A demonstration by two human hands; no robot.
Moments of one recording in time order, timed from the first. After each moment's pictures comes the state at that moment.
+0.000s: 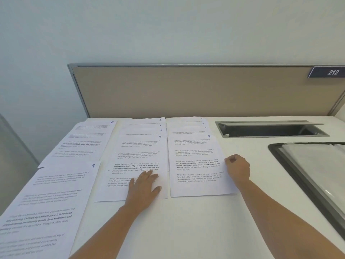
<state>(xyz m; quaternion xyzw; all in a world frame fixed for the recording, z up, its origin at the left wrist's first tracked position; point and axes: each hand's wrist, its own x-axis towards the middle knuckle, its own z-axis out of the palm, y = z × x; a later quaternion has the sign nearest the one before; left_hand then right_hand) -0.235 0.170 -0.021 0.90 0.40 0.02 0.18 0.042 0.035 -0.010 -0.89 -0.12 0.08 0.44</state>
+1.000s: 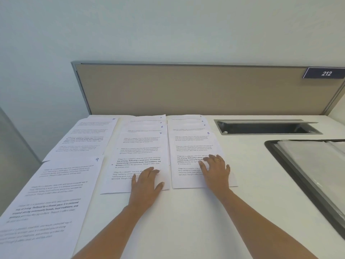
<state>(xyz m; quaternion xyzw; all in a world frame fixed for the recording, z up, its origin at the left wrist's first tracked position) -0.248 0.148 -0.026 0.90 0.40 0.11 0.16 -0.041 0.040 -0.028 -0.89 -0.36 -0.04 0.28</state>
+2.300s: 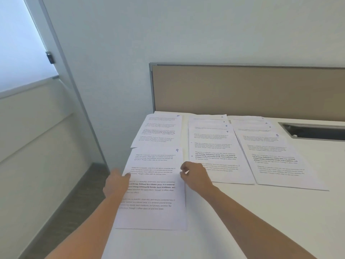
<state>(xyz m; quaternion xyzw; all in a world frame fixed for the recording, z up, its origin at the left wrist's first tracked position) -0.533 0.299 -0.006 0.62 0.69 0.23 0.29 -0.317 0.187 0.007 -0.78 -0.54 0.13 0.28</state>
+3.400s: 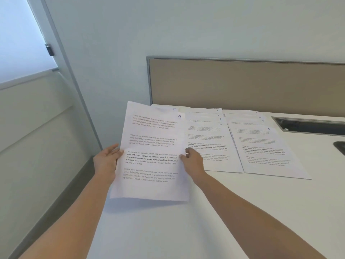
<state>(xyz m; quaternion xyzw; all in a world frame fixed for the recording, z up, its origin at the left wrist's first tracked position) -0.536 0.279 0.038 0.38 0.49 0.50 0.61 -0.320 0.170 0.024 -0.76 -0.34 0.27 0.48</state>
